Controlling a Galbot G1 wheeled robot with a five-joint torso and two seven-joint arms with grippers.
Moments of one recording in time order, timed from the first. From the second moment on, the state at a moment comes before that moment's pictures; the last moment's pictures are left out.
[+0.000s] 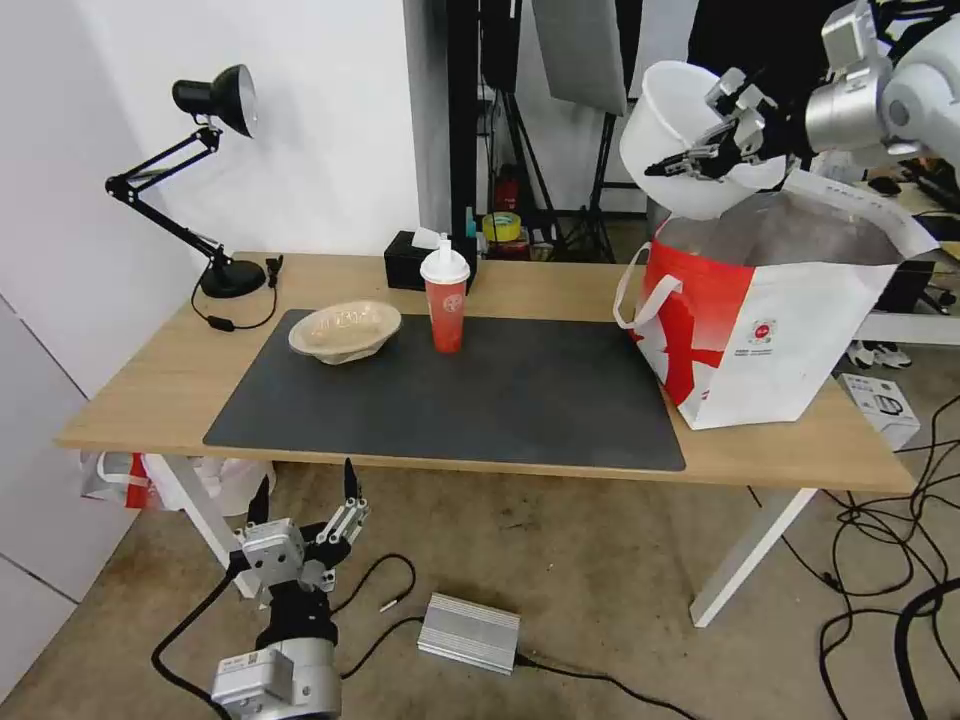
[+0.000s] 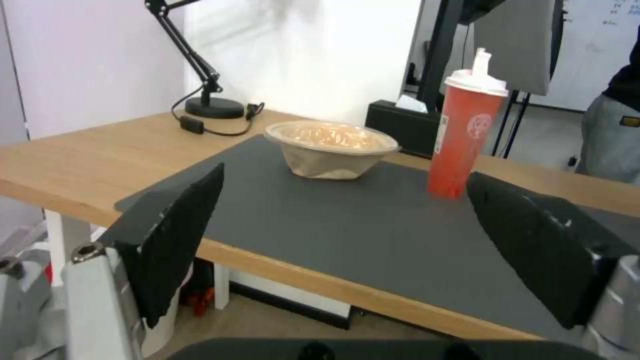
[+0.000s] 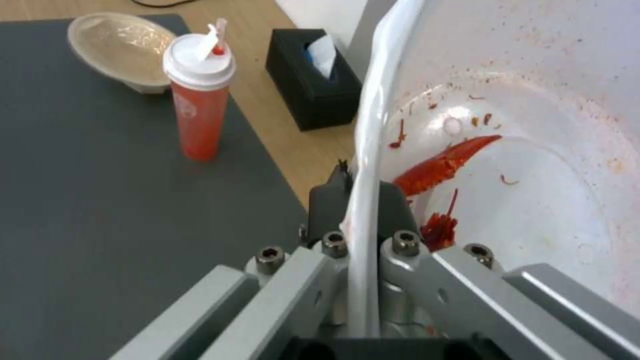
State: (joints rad) left arm 1.78 -1.32 -0.23 -2.37 -0.07 -0.06 -0.57; right arm 0.67 0.65 -0.93 1.15 0.96 -0.46 -0.82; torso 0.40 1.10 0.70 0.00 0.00
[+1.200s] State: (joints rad) left arm 1.79 -1.34 -0.24 -2.37 -0.06 -0.06 -0.57; right arm 0.46 0.55 -0.77 1.22 0.93 -0.46 -0.82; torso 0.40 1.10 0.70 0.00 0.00
